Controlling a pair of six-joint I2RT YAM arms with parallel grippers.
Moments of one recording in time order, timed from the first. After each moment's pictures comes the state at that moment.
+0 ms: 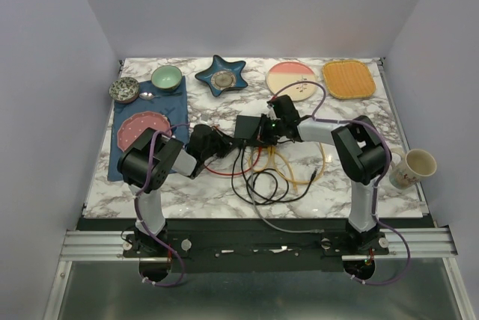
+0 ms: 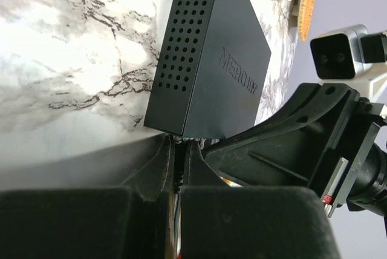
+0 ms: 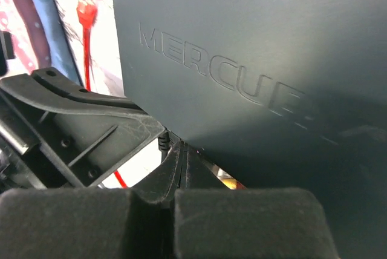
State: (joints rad) left arm -0.46 1.90 0.60 0.85 0.22 -1.24; right arm 0.51 1.99 1.16 0.00 -0.44 0.80
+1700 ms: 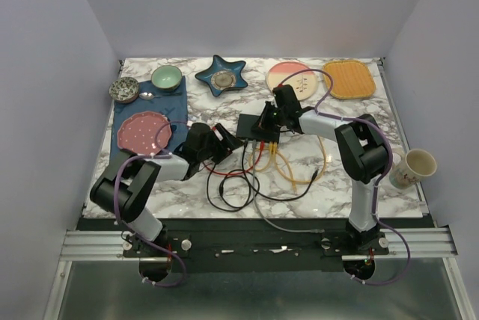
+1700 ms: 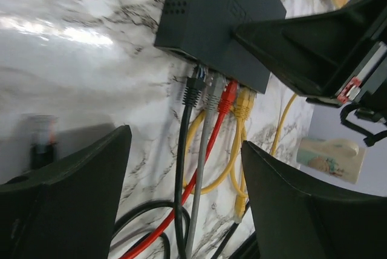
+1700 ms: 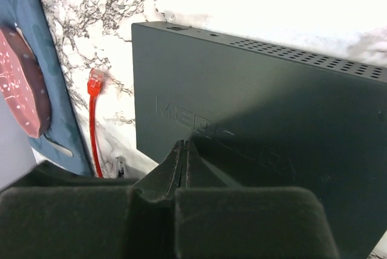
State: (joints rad) left arm -0.47 1.55 0.55 0.45 0.19 -1.09; right arm 0.50 2.01 1.28 -0.05 -0.27 0.78
